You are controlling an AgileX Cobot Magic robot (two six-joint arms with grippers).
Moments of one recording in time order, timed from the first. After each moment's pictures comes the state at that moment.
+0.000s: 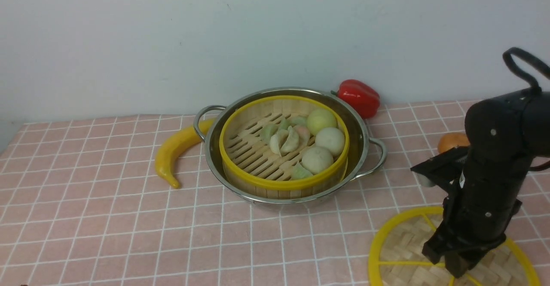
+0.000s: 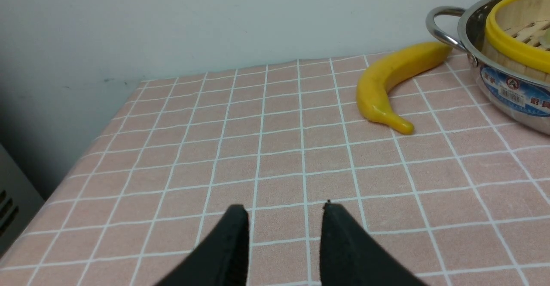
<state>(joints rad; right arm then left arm) 0.37 1.78 -1.07 0.07 1.14 -0.05 0.12 0.00 0.01 0.01 0.32 0.13</state>
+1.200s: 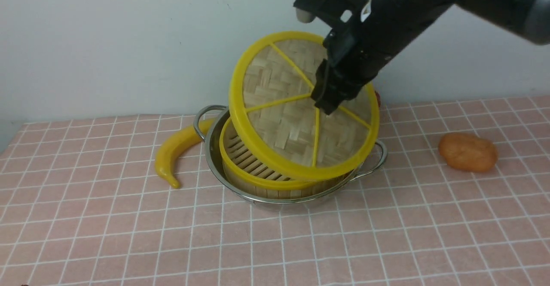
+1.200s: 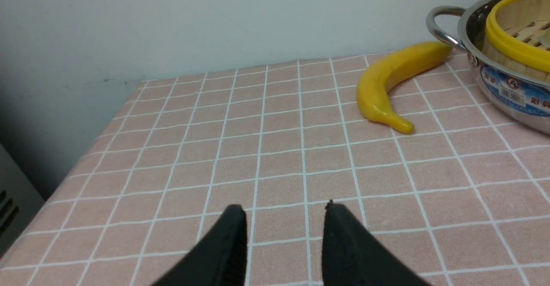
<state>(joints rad) 0.53 1.97 -1.91 0.15 1.12 -0.50 0.12 0.00 0.01 0.01 0.32 0.13</state>
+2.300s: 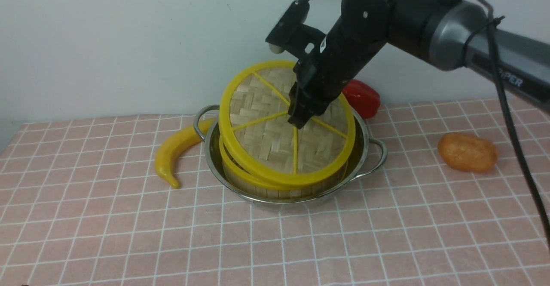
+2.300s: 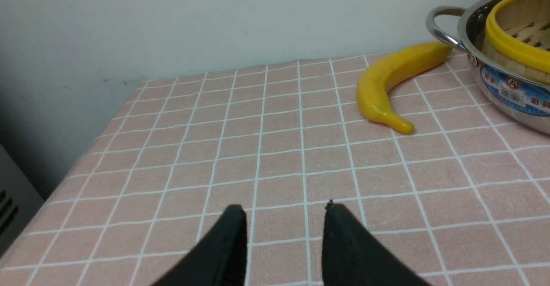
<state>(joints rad) 0.54 2.17 -2.04 0.18 1.07 -0.53 0.12 0.00 0.01 0.01 0.32 0.13</state>
